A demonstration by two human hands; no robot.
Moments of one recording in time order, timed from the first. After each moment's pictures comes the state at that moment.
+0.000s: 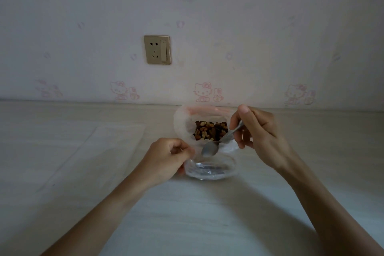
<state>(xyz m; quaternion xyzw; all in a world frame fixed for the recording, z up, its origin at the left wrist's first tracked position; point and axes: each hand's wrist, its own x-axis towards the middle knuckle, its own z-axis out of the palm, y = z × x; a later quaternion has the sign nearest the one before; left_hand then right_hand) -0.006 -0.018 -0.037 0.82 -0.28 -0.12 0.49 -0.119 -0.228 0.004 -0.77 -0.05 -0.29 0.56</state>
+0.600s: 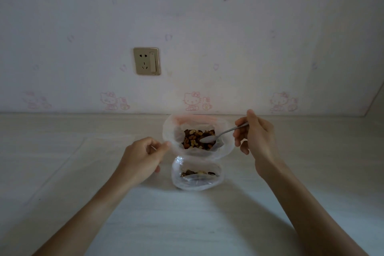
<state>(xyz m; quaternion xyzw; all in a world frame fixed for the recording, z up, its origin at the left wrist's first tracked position) 0.024 -0.009 -0.037 0.86 -0.20 -0.02 0.46 -0.108 -0.251 -0.004 -0.64 0.21 -0.35 0.65</state>
